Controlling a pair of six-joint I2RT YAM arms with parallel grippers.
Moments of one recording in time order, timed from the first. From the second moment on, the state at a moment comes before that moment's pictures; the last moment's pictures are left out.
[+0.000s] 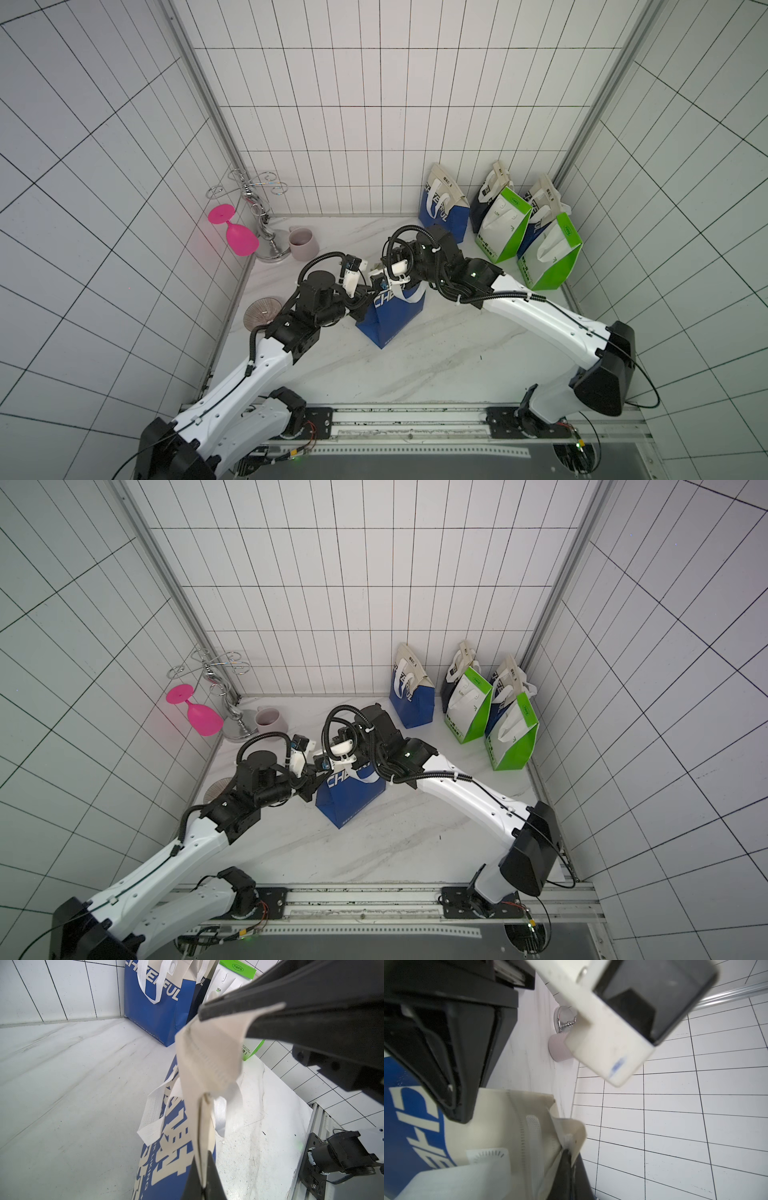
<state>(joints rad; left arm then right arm) -0.51 0.94 0.70 -0.17 0.38 -0.24 0.86 1.54 1.46 -0.36 -0.05 -1.33</state>
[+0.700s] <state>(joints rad) -0.51 0.93 0.70 -0.17 0.38 -0.24 0.85 1.52 1.45 -0.33 -0.06 -1.24</state>
